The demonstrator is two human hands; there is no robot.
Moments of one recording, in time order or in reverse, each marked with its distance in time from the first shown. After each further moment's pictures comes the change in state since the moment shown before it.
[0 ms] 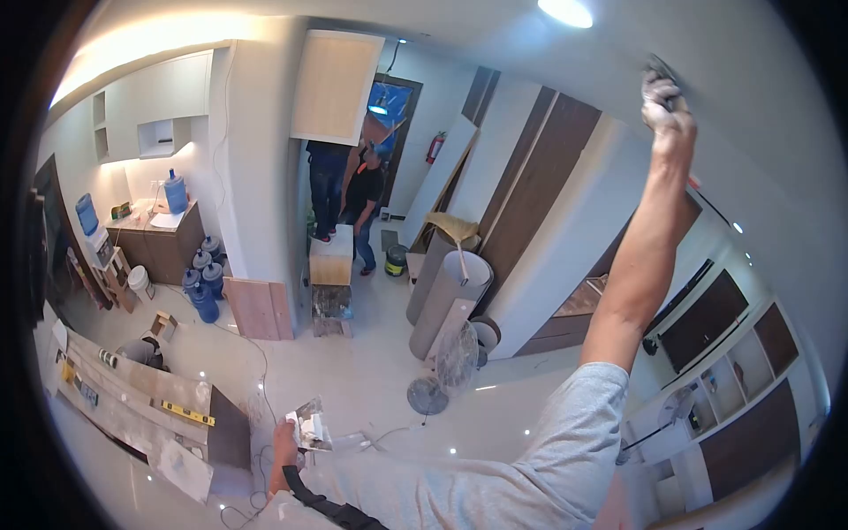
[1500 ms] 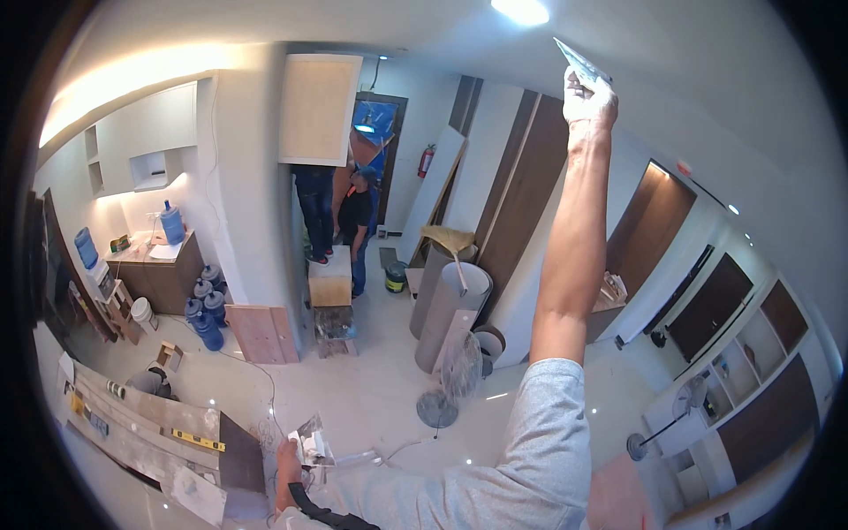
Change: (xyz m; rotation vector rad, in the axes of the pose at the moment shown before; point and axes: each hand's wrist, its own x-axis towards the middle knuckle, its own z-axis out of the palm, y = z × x) left_hand 0.004 -0.023 0.021 -0.013 -0.004 -0.056; right_hand 0.074 0.046 -0.062 -0.695 -0.330 -0.682
